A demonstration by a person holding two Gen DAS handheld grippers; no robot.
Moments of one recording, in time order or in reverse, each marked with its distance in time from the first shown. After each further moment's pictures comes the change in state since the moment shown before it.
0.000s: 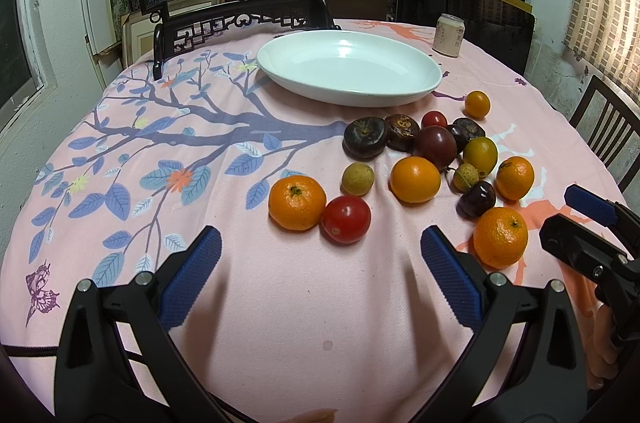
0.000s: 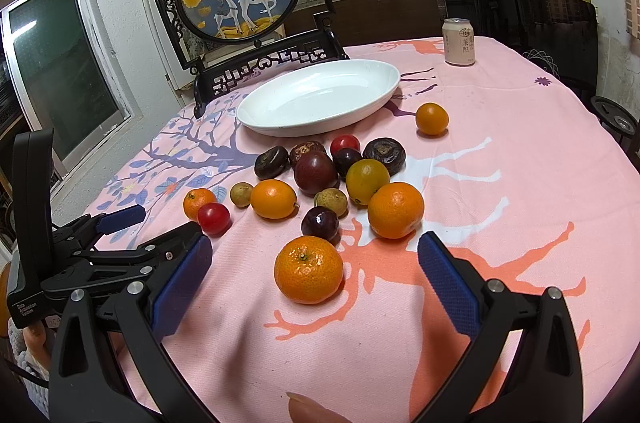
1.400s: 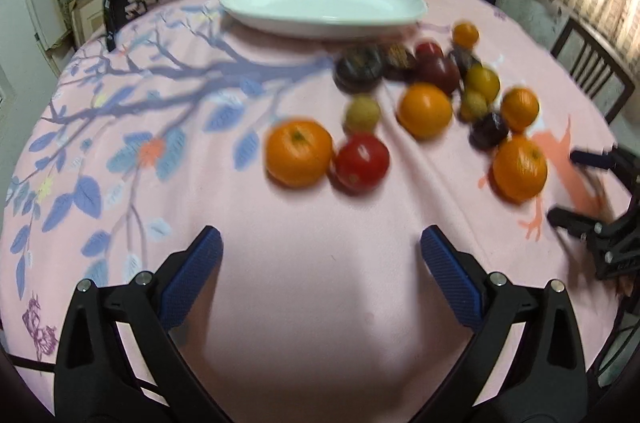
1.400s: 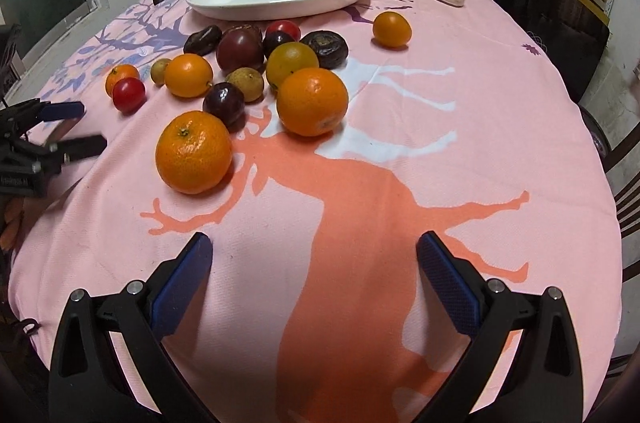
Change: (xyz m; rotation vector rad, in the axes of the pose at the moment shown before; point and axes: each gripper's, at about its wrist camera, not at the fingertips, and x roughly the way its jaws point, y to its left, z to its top) left arm 0.027 0.022 -0.002 0.126 0.205 -0.107; right arm 0.019 -0.037 -0.025 -0.185 0.335 -0.176
